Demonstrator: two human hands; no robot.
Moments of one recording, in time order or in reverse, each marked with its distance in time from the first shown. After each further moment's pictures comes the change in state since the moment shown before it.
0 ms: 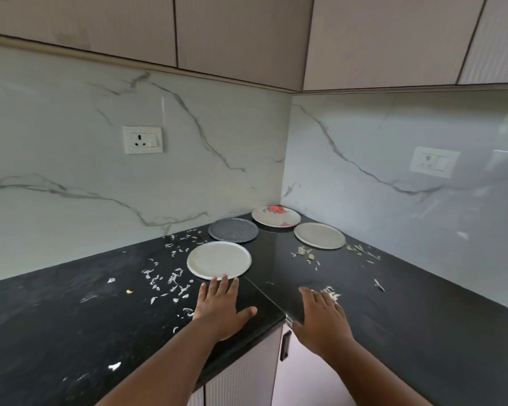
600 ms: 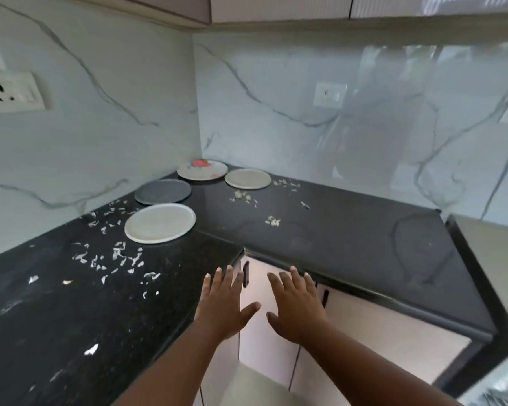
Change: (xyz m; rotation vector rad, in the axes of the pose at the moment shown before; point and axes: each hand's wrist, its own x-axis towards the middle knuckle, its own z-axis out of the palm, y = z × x) left_hand -0.070 0.007 0.080 0.133 0.018 0.472; right_hand -0.129 -0.061 0.064 -0.227 -0.013 0.233
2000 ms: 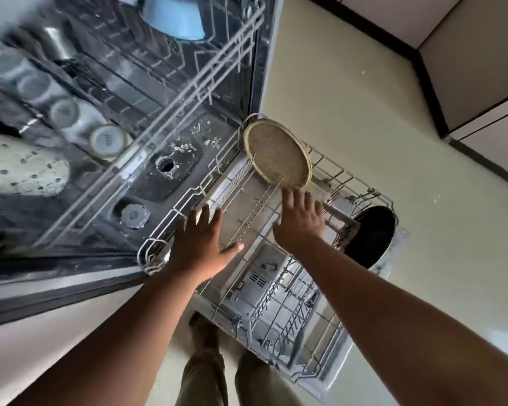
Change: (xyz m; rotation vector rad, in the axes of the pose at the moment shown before) left_hand -0.052 0.717 0.402 0.209 -0.561 1.321; right_hand -0.494 0.487 0.414 0.382 -0.316 1.639
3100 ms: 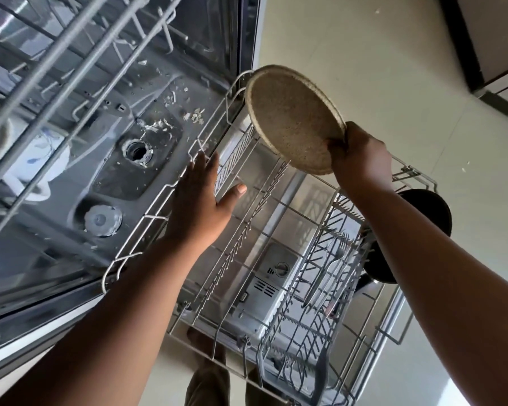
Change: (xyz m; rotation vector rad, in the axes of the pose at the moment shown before) left_hand 0.118 -0.004 0.023 -0.566 0.266 0.038; right_hand 0.103 0.066 -0.009 0.421 0.370 0.156
